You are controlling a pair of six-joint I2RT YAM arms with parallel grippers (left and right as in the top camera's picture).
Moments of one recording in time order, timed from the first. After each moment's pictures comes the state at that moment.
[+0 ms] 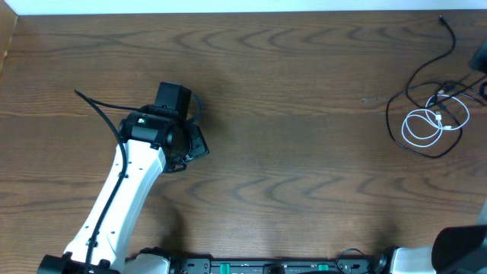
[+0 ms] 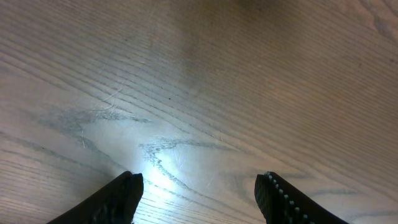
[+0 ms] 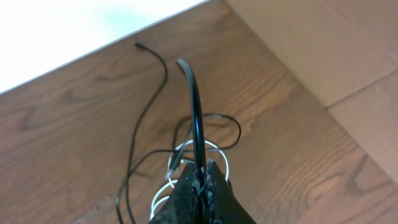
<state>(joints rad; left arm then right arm) -0.22 1.38 1.12 -1.10 0.02 -0.61 -0.34 1.61 1.68 -0.81 0.27 0.15</state>
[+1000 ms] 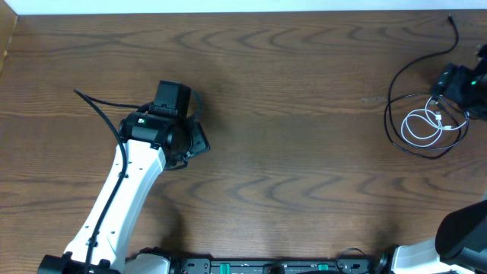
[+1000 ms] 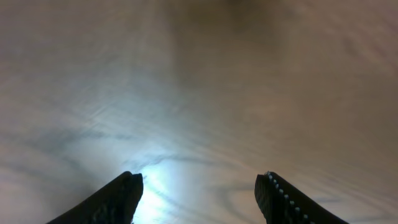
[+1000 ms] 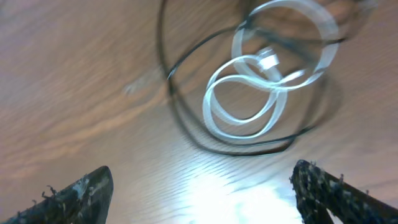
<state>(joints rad) -0.22 1.38 1.12 -1.03 0.04 -0.61 -0.36 1.68 1.61 -1.13 -0.13 0.14</state>
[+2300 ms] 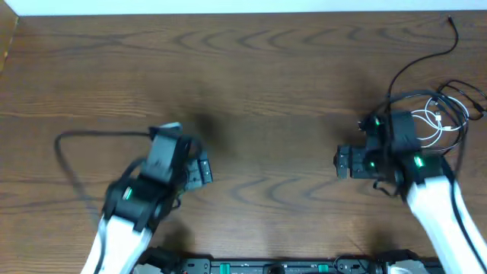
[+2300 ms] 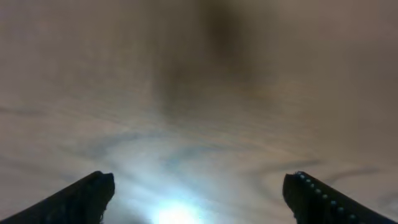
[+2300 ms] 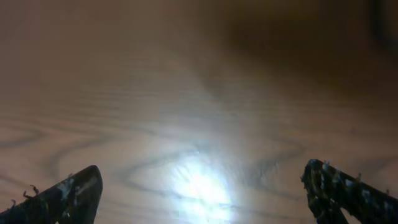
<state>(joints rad) -0.36 0.91 0.87 -0.99 -0.14 -0.51 0.16 1.09 0.80 -0.81 -0.10 0.19</state>
